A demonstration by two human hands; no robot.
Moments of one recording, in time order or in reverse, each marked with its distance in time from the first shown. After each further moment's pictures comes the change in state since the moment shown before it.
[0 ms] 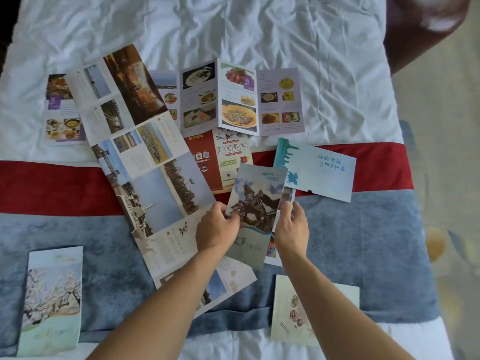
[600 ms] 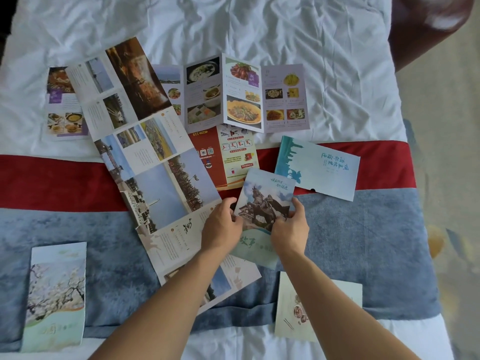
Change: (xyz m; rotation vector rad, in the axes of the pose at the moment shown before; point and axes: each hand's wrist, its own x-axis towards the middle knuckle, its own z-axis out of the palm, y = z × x) left_hand 0.003 -0.018 0.000 0.010 -0.070 0.236; right_hand -0.005 0.004 0.012 -0.081 0.025 0.014
